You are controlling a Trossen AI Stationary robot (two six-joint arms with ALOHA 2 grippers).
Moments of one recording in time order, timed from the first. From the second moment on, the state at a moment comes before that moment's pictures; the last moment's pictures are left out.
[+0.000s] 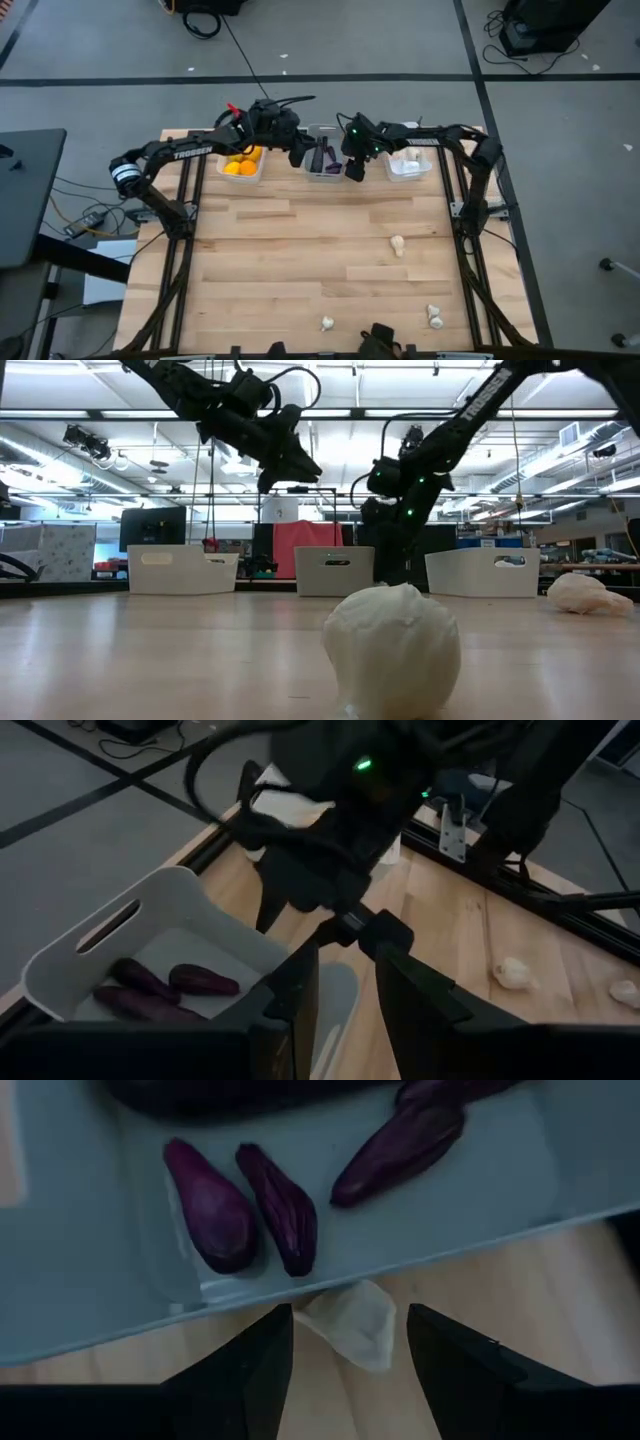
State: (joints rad) left arm 0.58 1.54 1.10 0.01 0.35 -0.19; right arm -0.63 1.90 1.18 -0.36 -0.16 -0.26
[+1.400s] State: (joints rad) left arm 0.57 1.54 1.10 -0.03 0.33 -0.28; right arm -0.92 1.66 1.32 -1.18 -0.17 -0.15
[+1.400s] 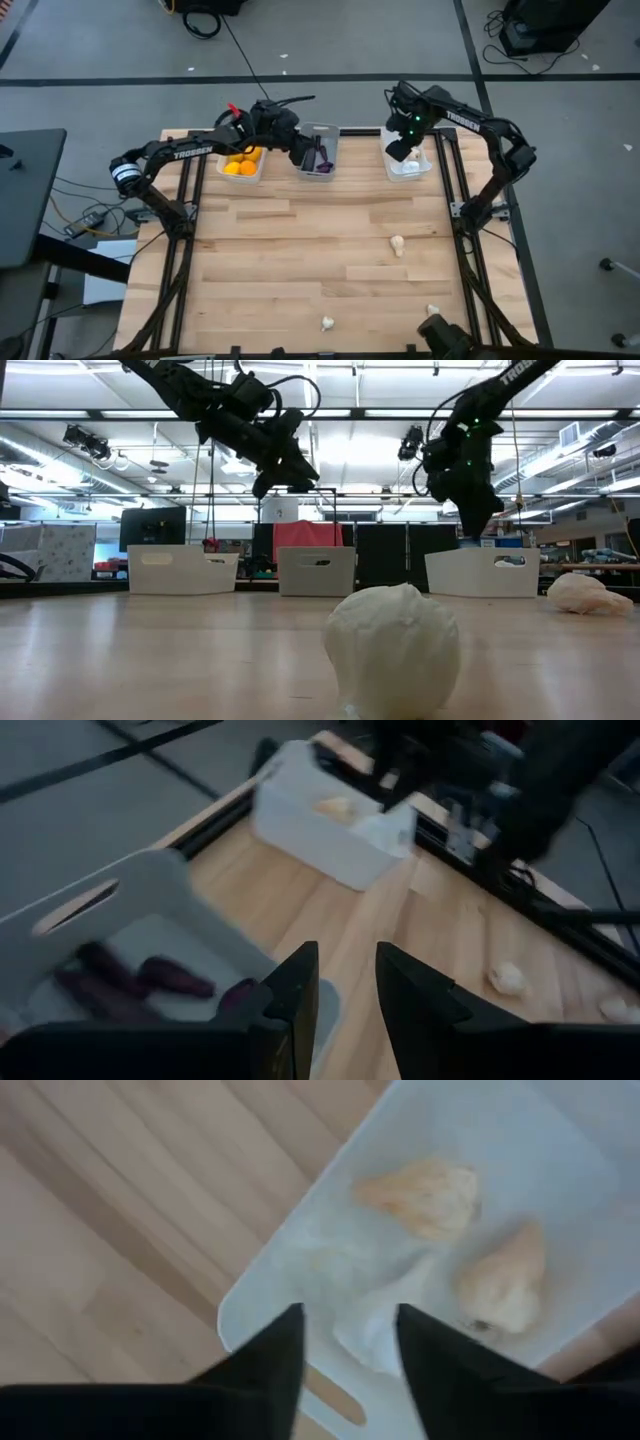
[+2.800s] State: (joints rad) left arm -0.42 1.72 1.08 0.04 0.00 -0.66; right arm -0.34 1.29 1.32 -1.14 -0.09 0.08
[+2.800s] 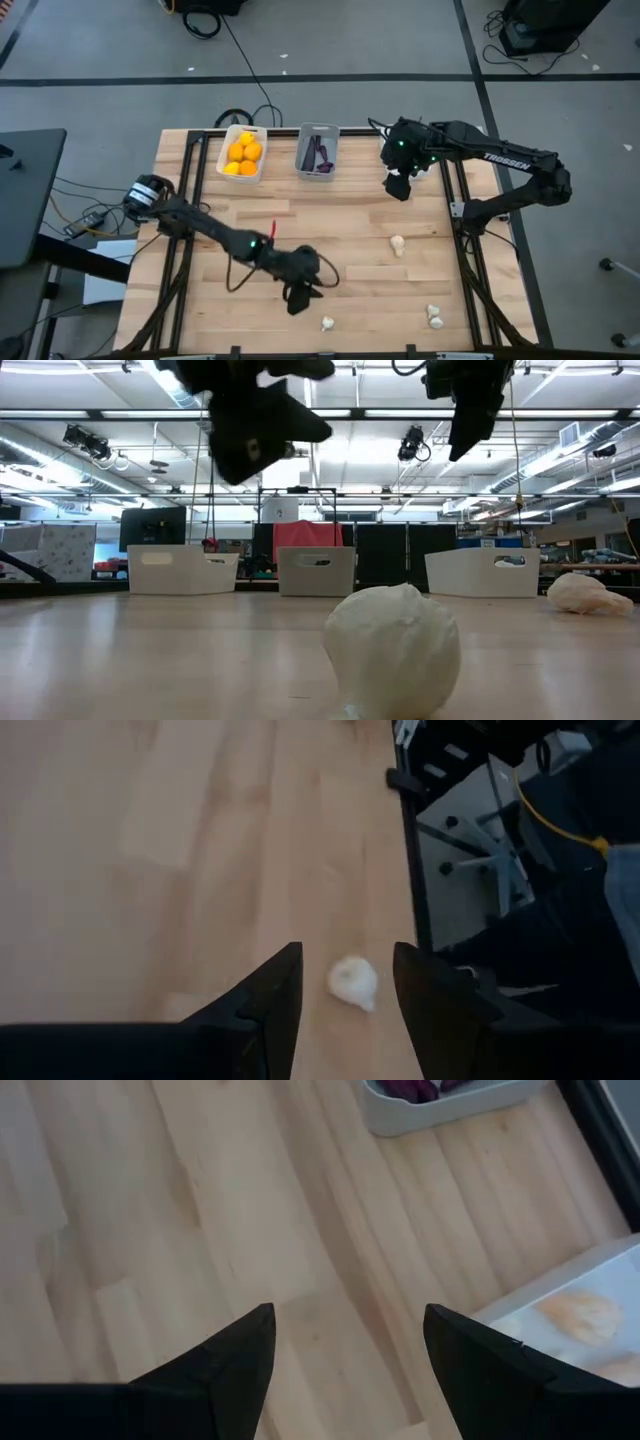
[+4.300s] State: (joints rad) left arm -0.54 2.14 1.36 -0.02 -0.17 -0.54; right arm -0.15 1.22 0.97 -0.95 0.01 0.23
